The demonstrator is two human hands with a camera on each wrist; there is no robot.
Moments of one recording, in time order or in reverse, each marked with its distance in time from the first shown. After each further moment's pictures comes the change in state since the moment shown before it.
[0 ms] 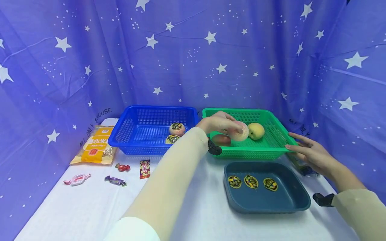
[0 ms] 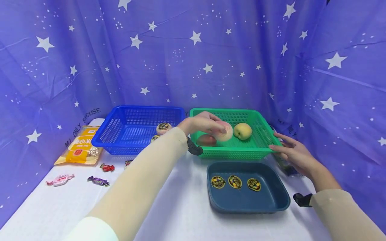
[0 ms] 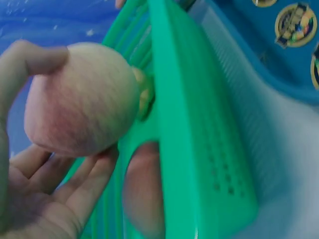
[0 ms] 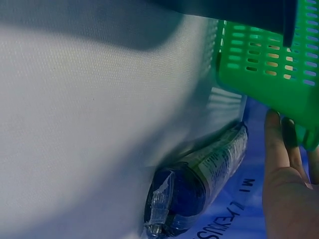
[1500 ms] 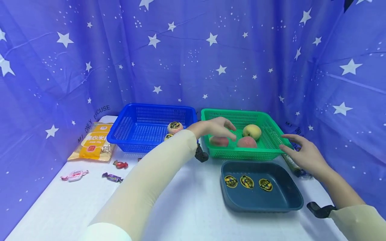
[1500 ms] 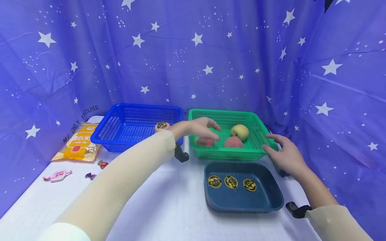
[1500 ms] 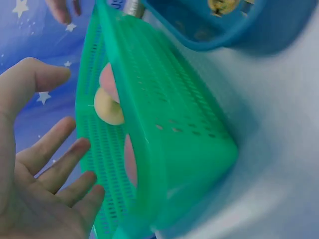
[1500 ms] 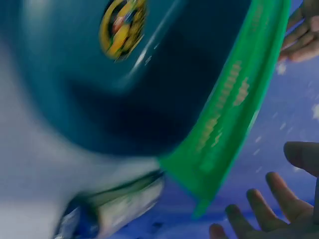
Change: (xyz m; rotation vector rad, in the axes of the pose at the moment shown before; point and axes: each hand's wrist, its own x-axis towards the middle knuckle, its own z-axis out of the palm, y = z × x) left_hand -0.036 0.009 0.003 0.386 -0.077 0.028; right_hand -0.042 -0.053 0.048 -0.626 0.286 -0.227
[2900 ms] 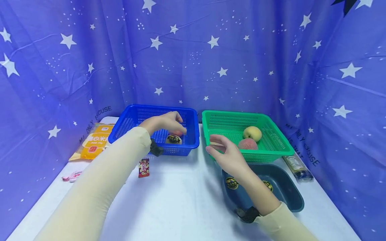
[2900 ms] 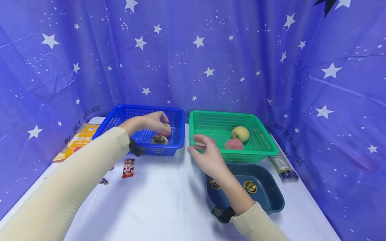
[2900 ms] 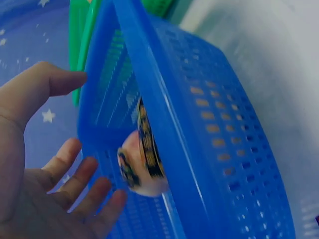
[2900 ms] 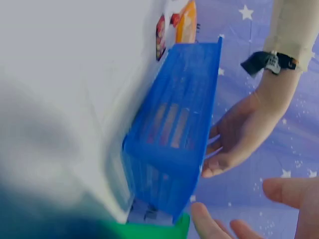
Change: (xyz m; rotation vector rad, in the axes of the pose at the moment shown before) left_hand -0.109 -0.088 -0.079 0.018 0.212 -0.284; right_hand -0.006 -0.202 0.125 0.513 -0.143 -0.036
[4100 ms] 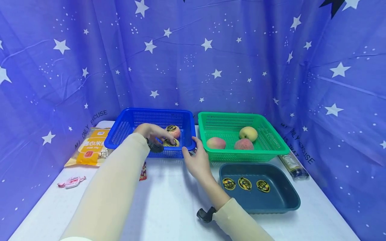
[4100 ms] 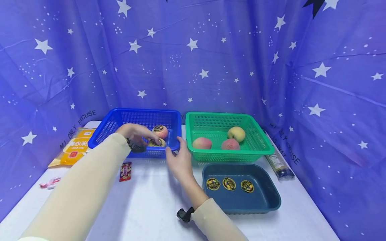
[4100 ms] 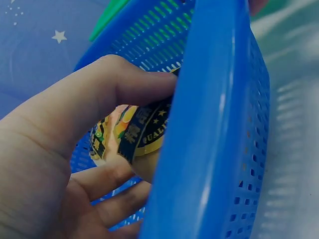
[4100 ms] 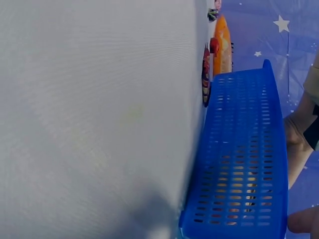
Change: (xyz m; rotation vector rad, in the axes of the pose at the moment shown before) left_hand 0.021 -0.051 0.003 -0.220 -0.357 -0.240; right_hand 0.038 0.013 0.104 0.131 0.311 -0.028
